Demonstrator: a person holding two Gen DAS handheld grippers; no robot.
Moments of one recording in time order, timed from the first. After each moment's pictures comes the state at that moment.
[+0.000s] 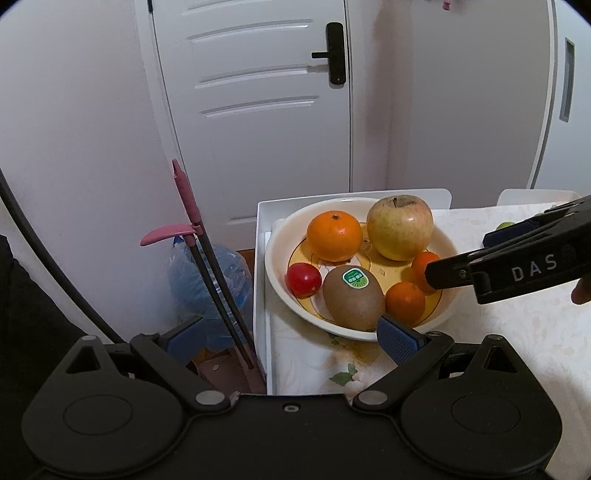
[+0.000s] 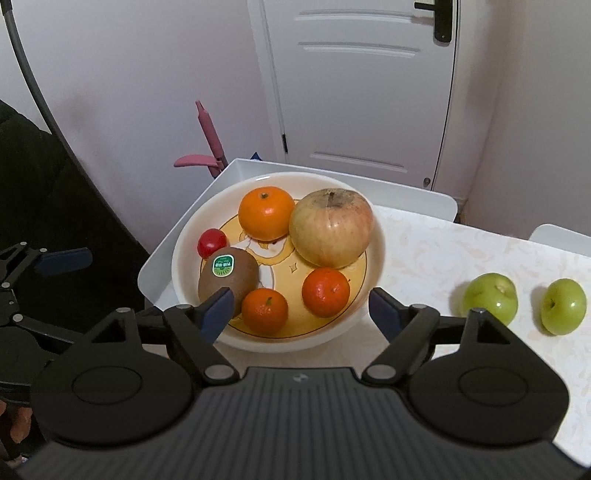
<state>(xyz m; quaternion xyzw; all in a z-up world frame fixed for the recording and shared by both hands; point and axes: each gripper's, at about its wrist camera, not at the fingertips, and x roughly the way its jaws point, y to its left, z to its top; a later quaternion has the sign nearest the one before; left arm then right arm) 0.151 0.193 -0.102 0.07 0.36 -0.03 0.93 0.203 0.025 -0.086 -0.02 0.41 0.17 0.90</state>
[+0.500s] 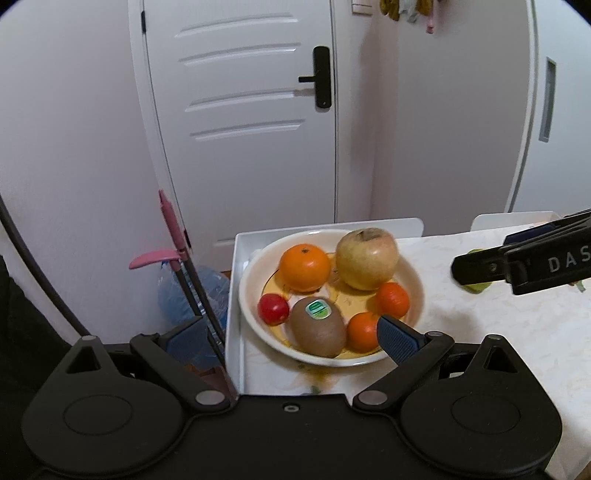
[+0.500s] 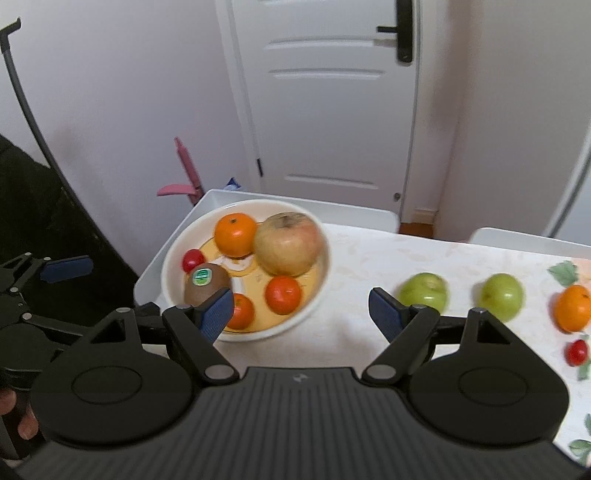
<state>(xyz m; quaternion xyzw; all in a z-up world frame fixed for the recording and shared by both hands) 0.134 0.170 -0.076 0.07 0.32 -0.05 0.94 0.167 -0.020 -0.044 0.00 0.38 0.13 0.92</state>
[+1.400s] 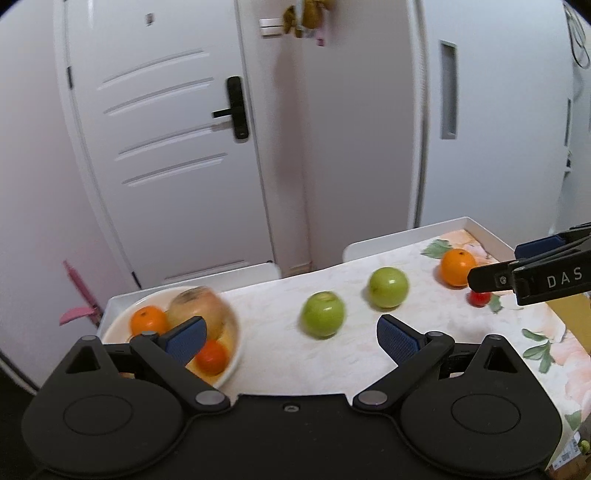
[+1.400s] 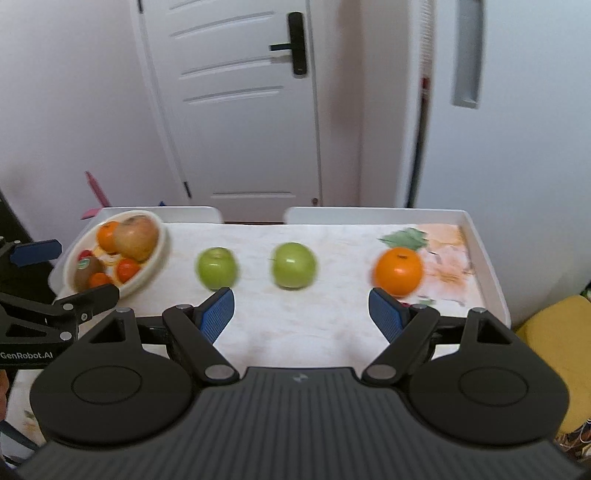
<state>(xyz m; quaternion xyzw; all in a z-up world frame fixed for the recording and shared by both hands) 0.114 -0.016 -0.052 0.11 0.29 -0.12 0.94 0.113 -0.233 -0.029 0.02 0.36 0.04 0.93</state>
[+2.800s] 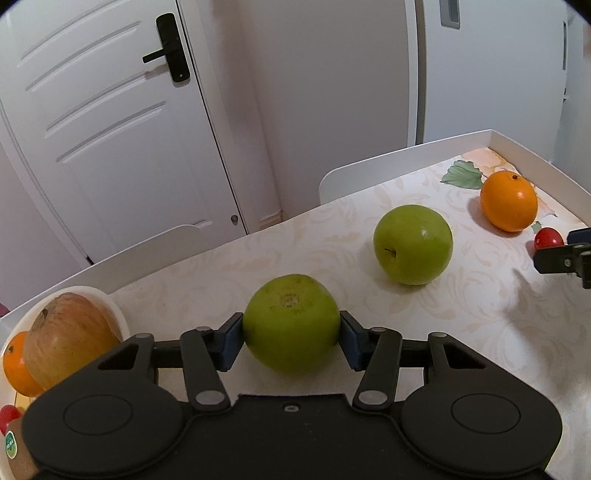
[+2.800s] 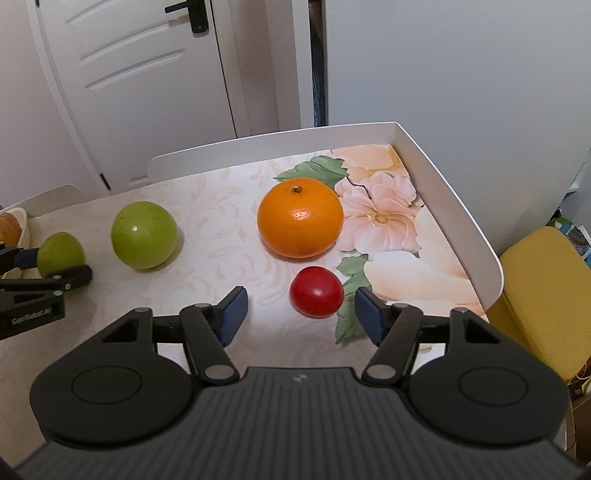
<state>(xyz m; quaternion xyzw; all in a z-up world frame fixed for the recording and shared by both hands) 0.245 -0.062 -0.165 0.16 0.37 -0.16 0.90 0.181 -0.289 -0.136 0.07 0.41 -0.07 0.91</state>
